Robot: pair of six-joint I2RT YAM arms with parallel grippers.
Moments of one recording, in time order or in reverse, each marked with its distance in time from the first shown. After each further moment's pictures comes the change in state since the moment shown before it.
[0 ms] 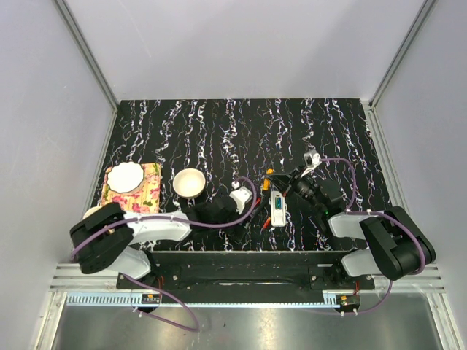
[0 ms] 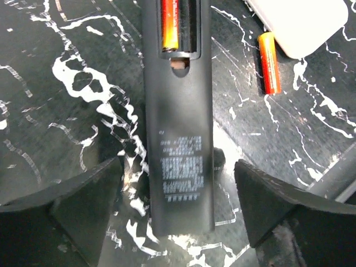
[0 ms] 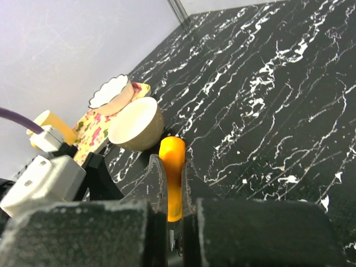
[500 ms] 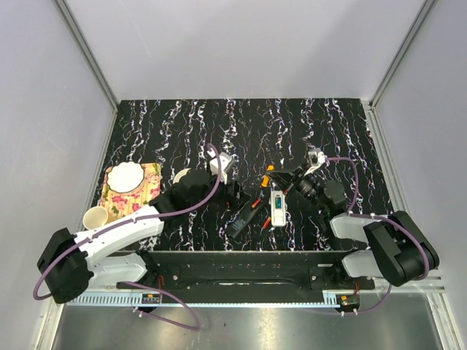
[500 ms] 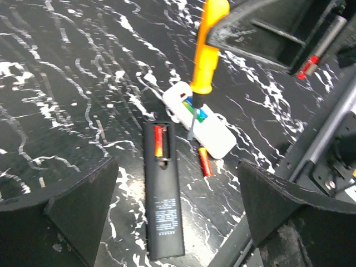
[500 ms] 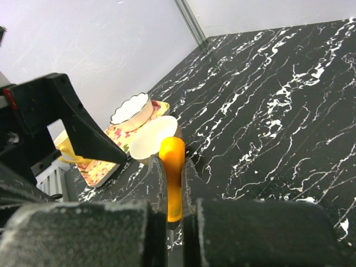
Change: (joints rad) left arm 0.178 -0.354 0.111 -0.060 0.135 -0.030; right arm 0.000 -0.038 0.000 0.067 -0.013 0.072
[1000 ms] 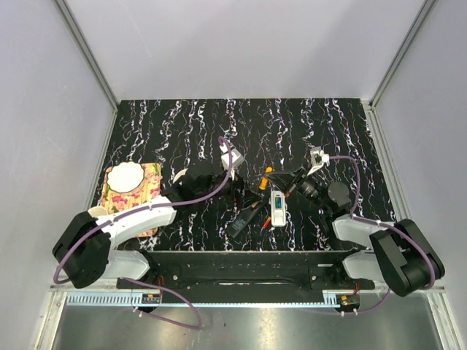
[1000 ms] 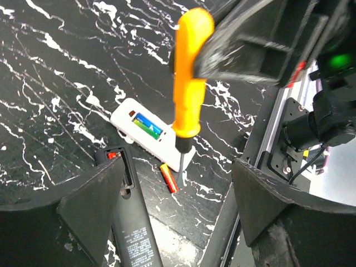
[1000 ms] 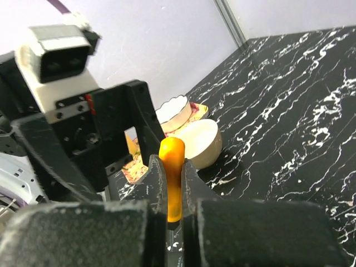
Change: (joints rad) left arm 0.068 0.170 0.028 0.235 0.377 -0.011; right arm 0.000 -0.072 0.004 0.021 -0.101 0.139
